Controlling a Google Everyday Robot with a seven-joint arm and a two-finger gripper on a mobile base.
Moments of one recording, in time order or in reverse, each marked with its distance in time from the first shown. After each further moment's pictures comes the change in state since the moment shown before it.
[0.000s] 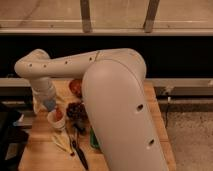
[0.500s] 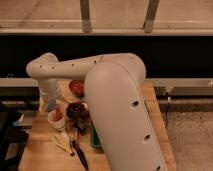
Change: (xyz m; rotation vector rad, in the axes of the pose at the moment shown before) arm -0.009 -0.017 0.028 -0.053 0.022 0.016
